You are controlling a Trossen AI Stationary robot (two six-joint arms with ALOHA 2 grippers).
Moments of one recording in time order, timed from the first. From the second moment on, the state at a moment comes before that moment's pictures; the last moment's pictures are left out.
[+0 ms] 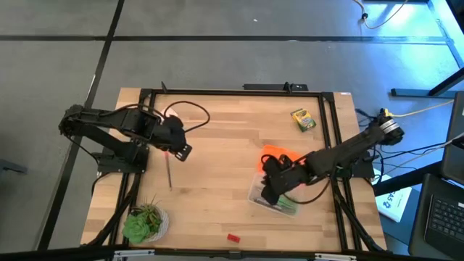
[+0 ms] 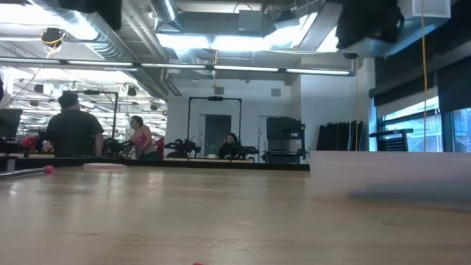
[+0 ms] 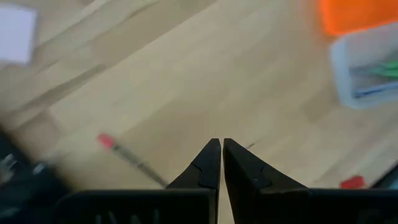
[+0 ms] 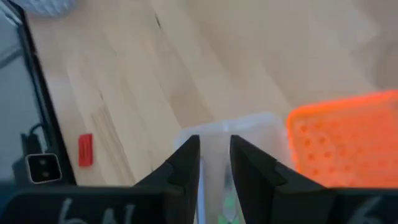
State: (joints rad) left arm -0.15 1.22 1.36 -1.37 -0.21 -1.17; right arm 0.46 1.48 1.21 -0.74 0.31 0.94
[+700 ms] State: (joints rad) left arm -0.15 1.22 1.26 -1.40 -0.06 -1.43; right arm 0.29 1.28 1.21 -0.53 0.29 0.44
